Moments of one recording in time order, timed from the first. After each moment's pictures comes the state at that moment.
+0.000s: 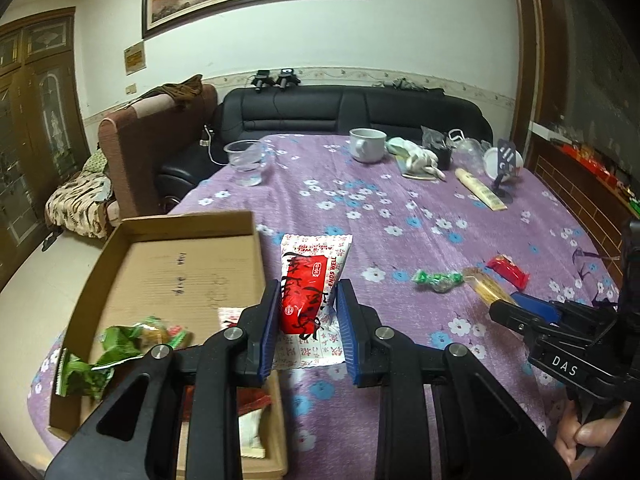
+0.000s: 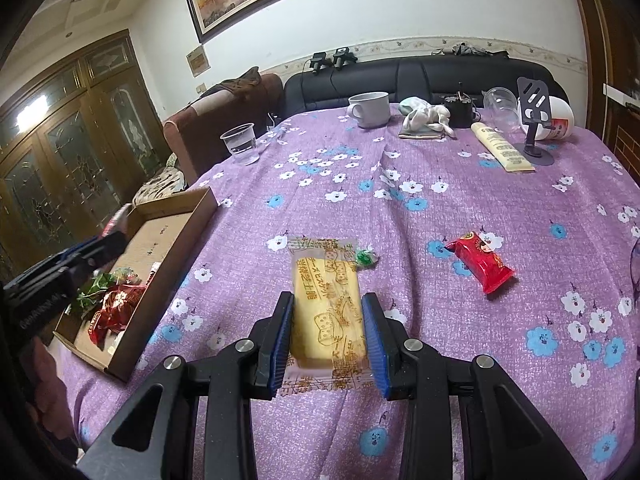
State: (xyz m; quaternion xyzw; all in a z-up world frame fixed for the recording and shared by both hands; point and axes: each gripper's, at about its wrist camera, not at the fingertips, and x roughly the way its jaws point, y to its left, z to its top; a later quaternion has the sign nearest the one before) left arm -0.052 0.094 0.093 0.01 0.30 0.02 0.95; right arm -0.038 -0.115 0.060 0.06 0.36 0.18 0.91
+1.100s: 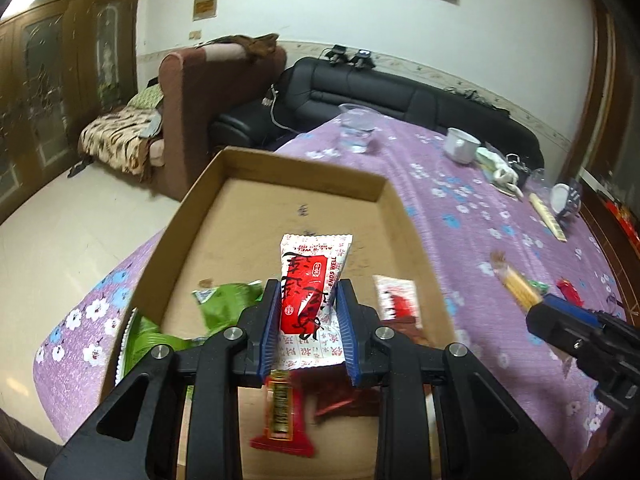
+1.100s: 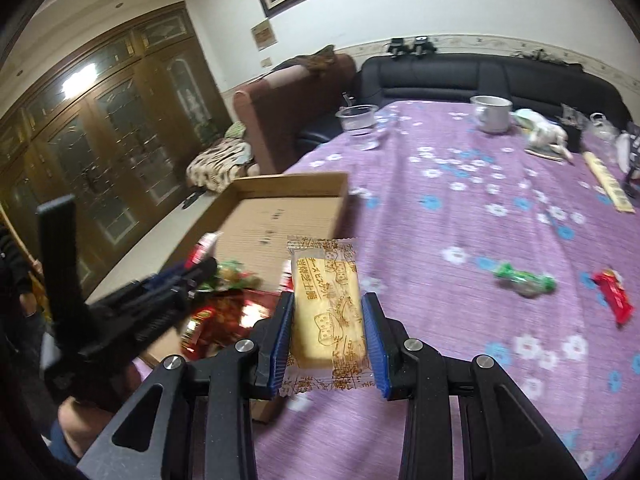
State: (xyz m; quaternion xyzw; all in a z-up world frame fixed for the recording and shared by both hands) left arm -0.057 0.221 0.051 -0.09 0.33 0.10 0.93; right arm -0.050 0.042 0.095 0.03 0.38 0.30 0.88
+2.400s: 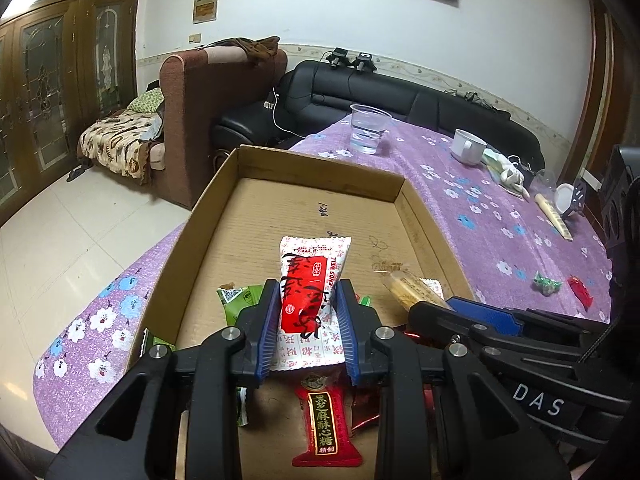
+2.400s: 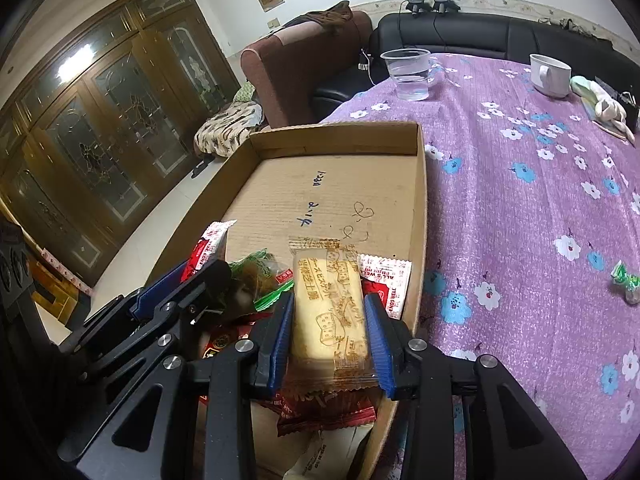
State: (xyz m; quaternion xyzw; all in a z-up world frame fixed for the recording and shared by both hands) left arm -0.057 0.239 0.044 -0.09 0.32 0.09 0.94; right arm -0.009 0.120 0.049 0.03 0.44 0.31 0.84
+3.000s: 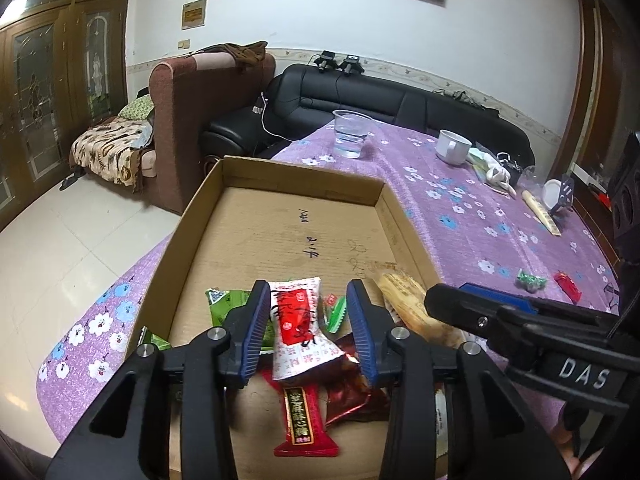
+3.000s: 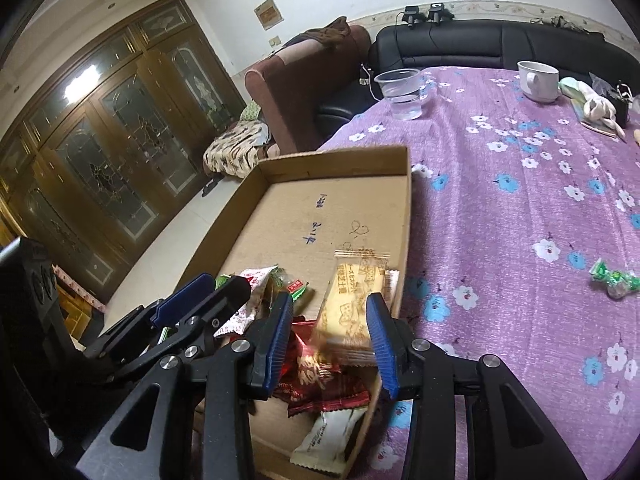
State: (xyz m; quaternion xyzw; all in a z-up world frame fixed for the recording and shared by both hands) left arm -0.060 0.225 0.055 -0.08 0.32 0.08 0.94; right arm -0.020 0.092 0.072 0.07 0.42 0.32 0.85
